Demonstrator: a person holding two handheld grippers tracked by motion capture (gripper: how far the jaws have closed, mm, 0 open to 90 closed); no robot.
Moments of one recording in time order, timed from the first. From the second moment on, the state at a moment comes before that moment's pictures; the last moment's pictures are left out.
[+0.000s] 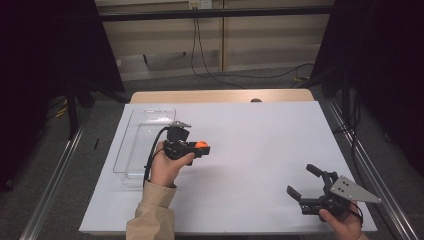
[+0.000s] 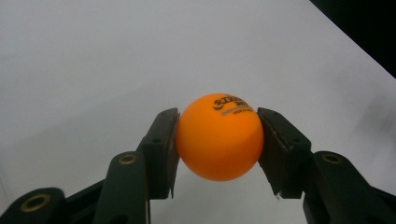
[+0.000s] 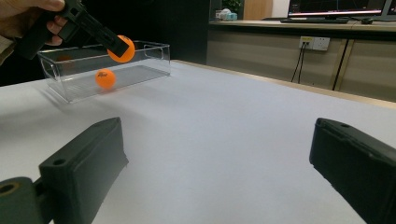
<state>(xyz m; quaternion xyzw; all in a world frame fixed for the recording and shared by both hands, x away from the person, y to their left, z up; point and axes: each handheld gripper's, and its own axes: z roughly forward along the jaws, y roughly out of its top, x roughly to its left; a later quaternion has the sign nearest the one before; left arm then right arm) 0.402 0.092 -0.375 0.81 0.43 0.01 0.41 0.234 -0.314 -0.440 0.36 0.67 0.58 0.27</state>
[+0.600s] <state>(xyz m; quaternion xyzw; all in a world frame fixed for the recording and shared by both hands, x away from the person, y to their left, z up) 0.402 0.099 -0.373 0.80 0.43 0.01 0.41 0.234 -0.314 -0.440 0.36 0.67 0.58 0.27</state>
